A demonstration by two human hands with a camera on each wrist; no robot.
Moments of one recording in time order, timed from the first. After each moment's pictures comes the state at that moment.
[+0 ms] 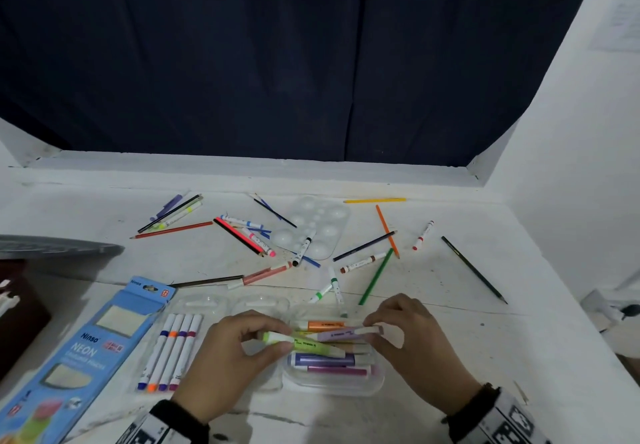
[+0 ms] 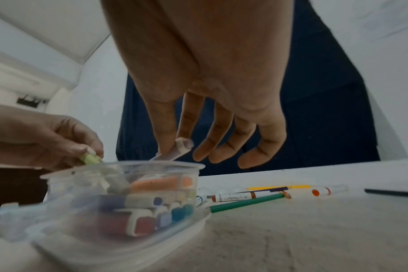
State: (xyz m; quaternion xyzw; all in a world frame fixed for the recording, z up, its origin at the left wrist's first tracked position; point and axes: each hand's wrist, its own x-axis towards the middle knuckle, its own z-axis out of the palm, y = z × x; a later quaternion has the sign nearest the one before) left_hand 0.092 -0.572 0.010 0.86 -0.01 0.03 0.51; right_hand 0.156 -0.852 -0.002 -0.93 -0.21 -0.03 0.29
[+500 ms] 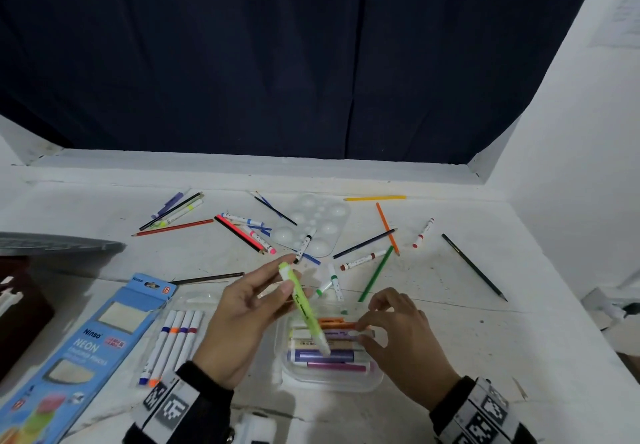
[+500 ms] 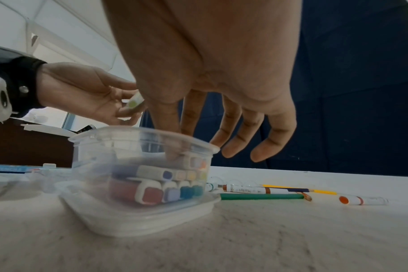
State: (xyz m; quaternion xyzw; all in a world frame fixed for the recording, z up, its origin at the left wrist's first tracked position) left_hand 0.112 -0.604 0.047 0.59 0.04 0.03 0.80; right_hand 0.152 -0.837 -0.003 -0.95 -0.21 -0.02 0.23
